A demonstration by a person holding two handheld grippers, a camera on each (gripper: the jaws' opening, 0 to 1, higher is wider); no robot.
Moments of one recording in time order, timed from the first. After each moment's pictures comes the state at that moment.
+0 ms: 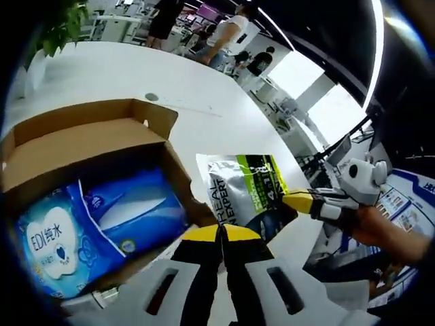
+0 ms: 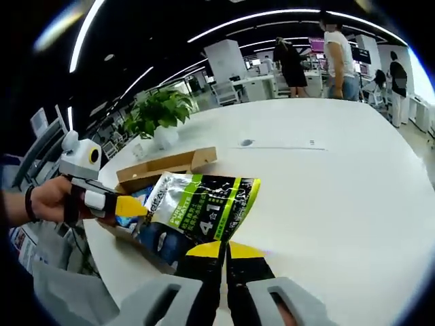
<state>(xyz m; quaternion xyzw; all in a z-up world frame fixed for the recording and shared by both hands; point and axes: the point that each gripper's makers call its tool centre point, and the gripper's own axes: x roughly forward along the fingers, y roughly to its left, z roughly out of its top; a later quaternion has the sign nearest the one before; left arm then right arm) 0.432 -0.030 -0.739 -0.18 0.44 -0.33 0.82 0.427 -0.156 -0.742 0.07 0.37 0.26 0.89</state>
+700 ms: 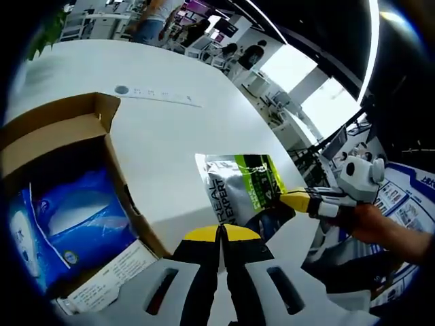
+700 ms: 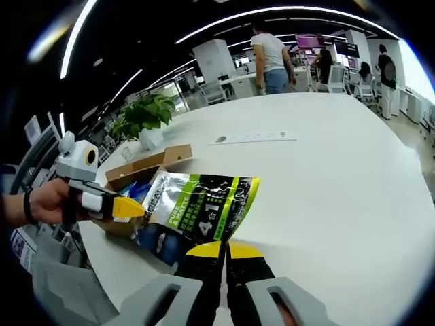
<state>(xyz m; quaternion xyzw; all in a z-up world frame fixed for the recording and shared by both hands) 0.431 -0.093 -0.748 -0.17 0.45 -0.35 0.81 0.427 -0.218 -0.753 0.08 0.38 0.23 0.89</state>
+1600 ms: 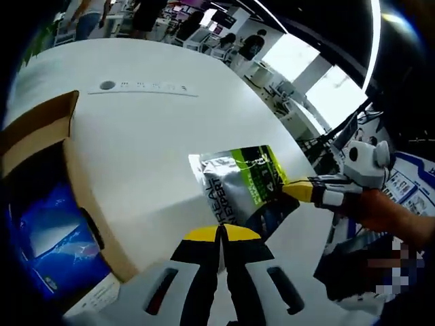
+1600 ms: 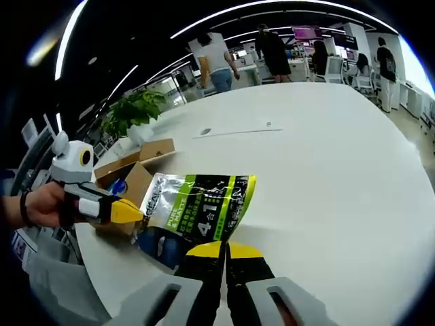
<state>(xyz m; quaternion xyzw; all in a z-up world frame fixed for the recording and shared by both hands) 0.451 -0.128 -0.781 -0.13 0.47 -0.34 0.81 0.454 -0.251 -0.786 0.08 0.40 0.23 0.88</state>
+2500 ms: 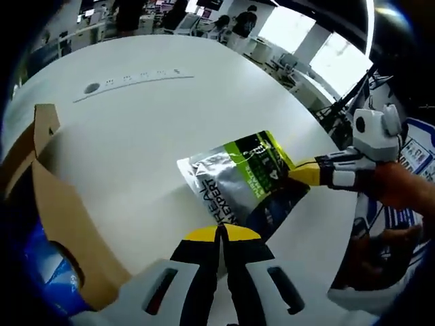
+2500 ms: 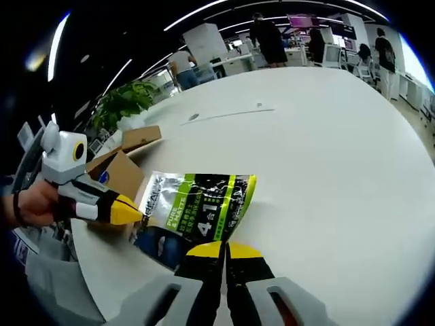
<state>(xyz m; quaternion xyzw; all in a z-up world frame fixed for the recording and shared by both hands) 0.458 -0.139 -0.817 -0.02 0.50 -0.33 0.80 0.459 -0.261 -0.824 0.09 0.43 0.22 0.87</state>
